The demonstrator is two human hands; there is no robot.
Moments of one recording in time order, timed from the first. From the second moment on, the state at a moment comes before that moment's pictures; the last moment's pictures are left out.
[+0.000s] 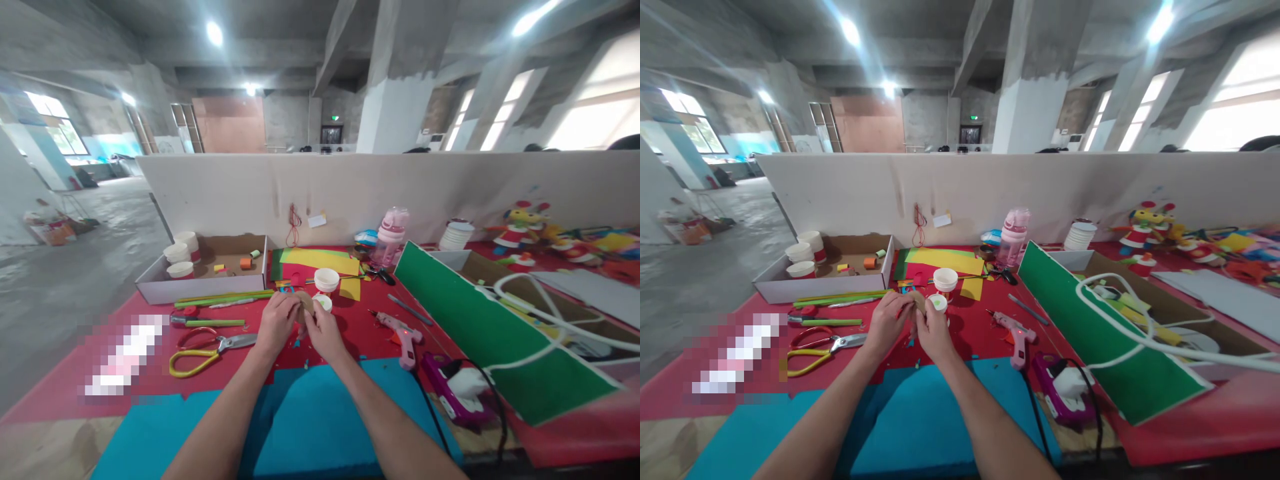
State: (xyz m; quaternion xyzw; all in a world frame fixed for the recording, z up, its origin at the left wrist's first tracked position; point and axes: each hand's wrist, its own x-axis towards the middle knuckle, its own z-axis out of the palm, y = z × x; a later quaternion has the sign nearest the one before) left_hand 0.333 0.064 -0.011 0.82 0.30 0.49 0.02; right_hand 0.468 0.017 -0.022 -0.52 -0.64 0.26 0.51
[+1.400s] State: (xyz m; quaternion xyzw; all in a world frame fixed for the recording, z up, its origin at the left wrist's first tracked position) left_hand 0.332 0.065 -0.014 0.48 0.28 0.49 0.67; right_hand 0.464 0.028 -0.036 -0.48 -0.63 0.29 0.53
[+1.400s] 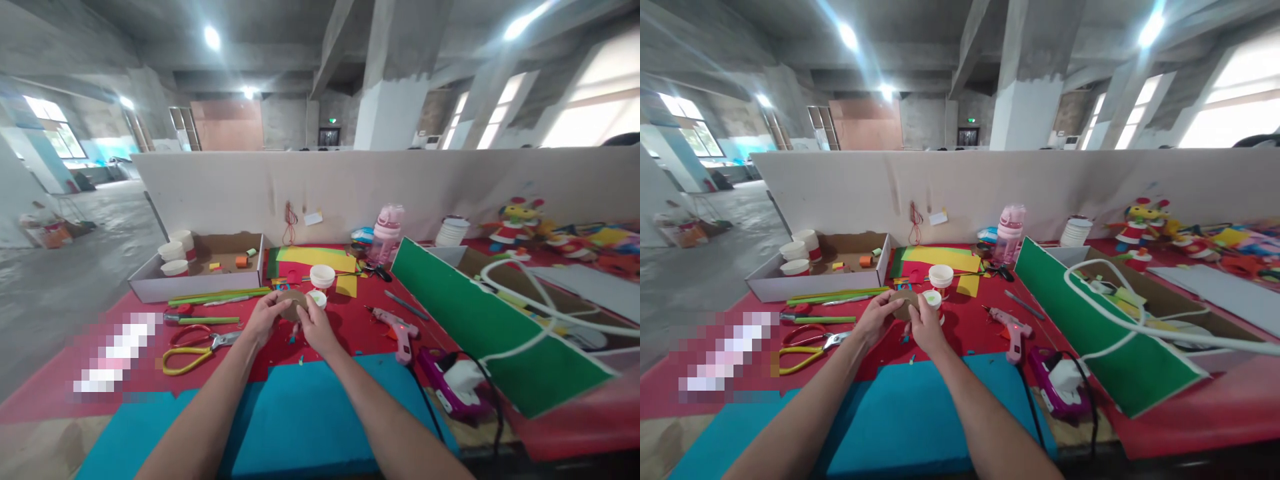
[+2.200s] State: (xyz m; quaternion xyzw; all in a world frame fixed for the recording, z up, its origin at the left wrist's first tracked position) left_hand 0.332 0.069 -0.015 0.35 0.33 0.50 0.72; right_hand 0.445 0.030 -0.052 -0.47 -0.70 0.22 0.49
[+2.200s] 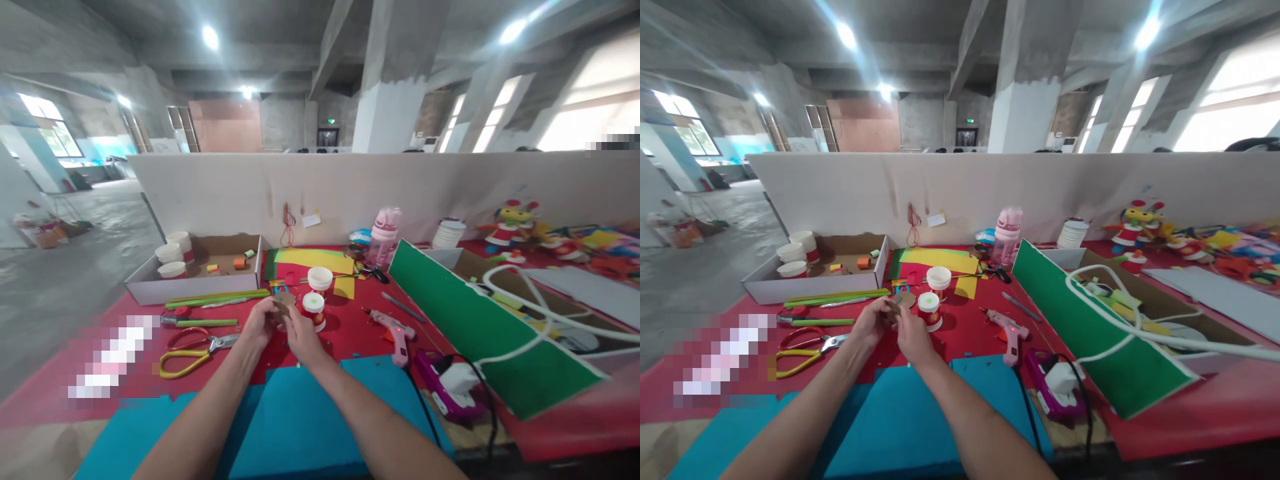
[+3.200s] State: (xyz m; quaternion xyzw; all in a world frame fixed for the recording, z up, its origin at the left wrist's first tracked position) left_hand 0.345 0.062 -0.017 0.37 0.26 0.53 0.72; right_hand 0.455 0.031 -0.046 -0.46 -0.65 0.26 0.55
